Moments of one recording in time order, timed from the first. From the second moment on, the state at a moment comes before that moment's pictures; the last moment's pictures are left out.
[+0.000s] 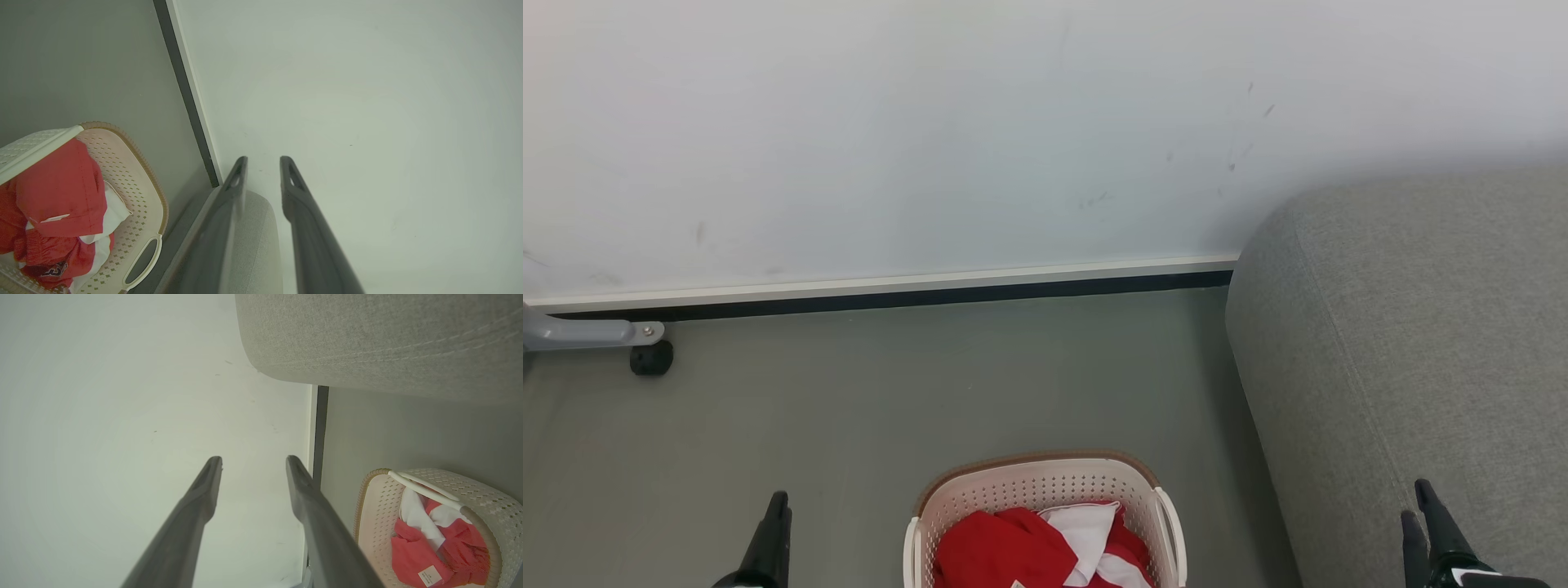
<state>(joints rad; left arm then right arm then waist) -0.02 0.03 0.08 0.35 -1.60 -0.12 0.11 -0.04 -0.02 -0.12 0.36 1.60 0.11 0.11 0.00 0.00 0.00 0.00</state>
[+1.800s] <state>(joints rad) -0.02 0.08 -0.10 0.25 -0.90 -0.01 -0.06 0.01 -0.07 0.08 0.24 1.00 0.02 -0.06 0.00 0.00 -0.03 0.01</state>
